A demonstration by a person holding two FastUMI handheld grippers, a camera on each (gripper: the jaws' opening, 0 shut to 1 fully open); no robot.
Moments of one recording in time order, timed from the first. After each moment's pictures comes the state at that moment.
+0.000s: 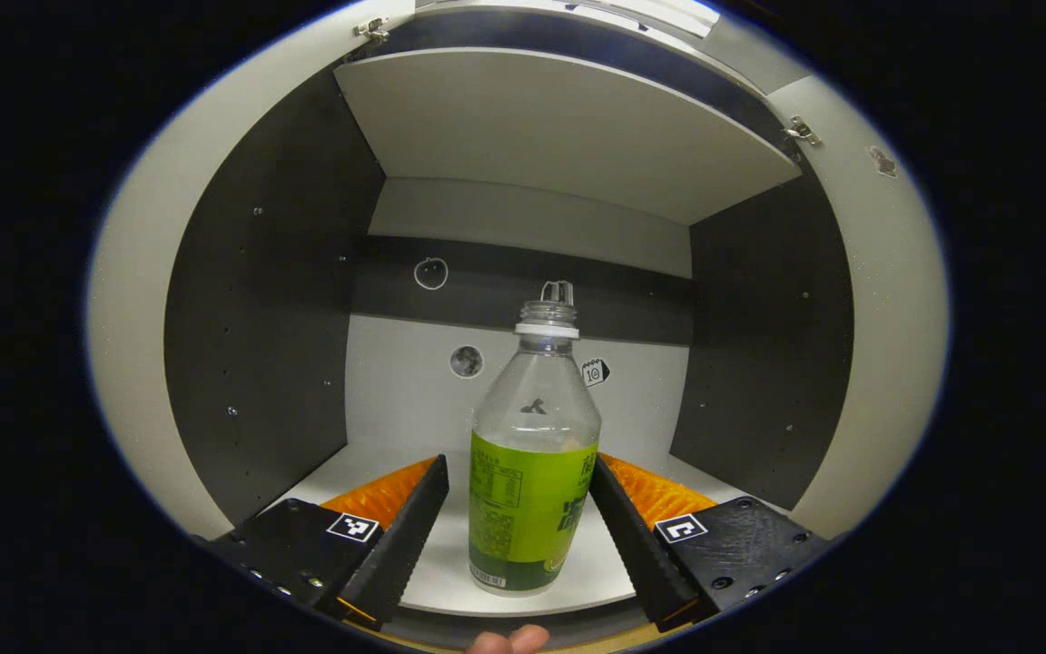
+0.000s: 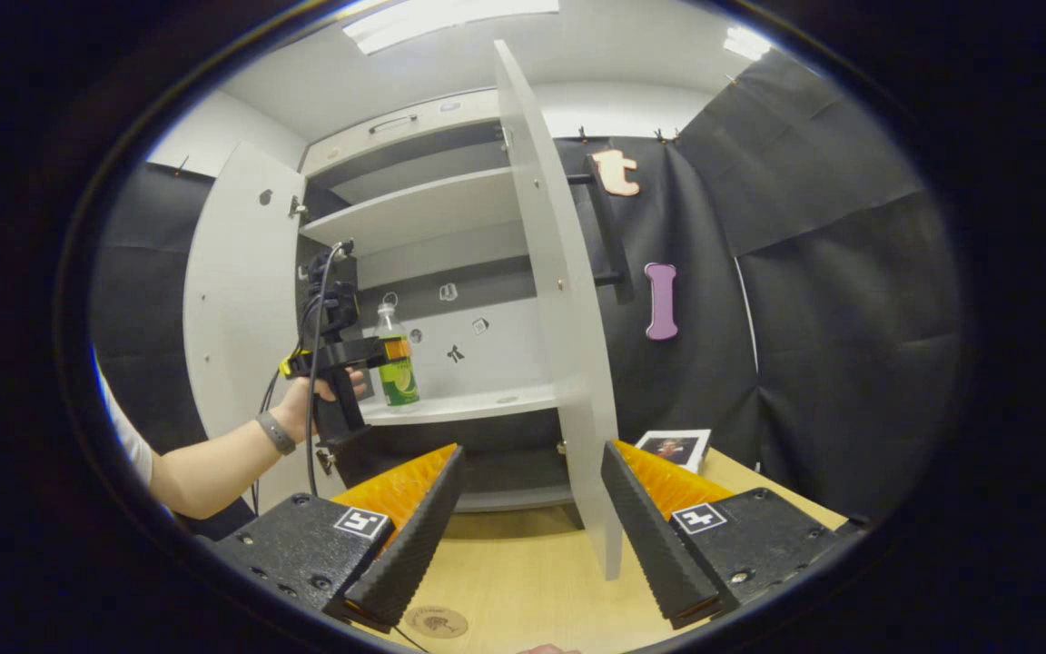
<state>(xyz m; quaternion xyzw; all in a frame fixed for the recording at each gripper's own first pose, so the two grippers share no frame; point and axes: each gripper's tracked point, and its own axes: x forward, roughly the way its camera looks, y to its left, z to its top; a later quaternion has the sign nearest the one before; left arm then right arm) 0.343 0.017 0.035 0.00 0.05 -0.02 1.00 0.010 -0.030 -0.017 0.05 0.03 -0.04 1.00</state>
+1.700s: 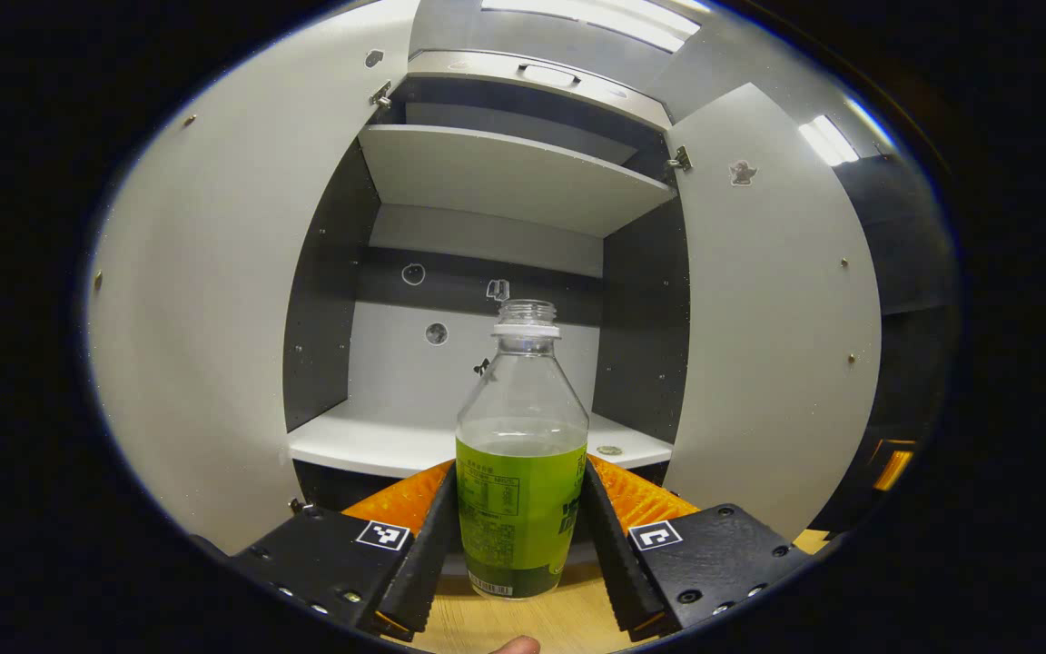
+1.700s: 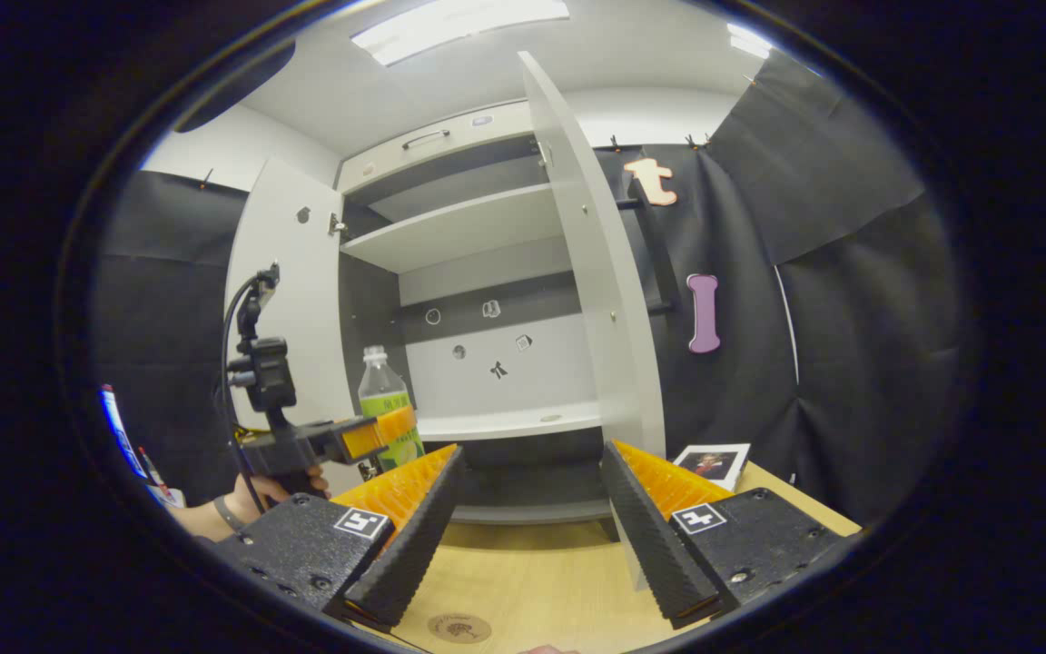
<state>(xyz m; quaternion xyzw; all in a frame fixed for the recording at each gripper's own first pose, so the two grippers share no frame) 0.142 -0.022 0.000 0.00 0.03 -0.08 1.00 0.011 0.003 0.011 0.05 0.01 0.03 1.00</state>
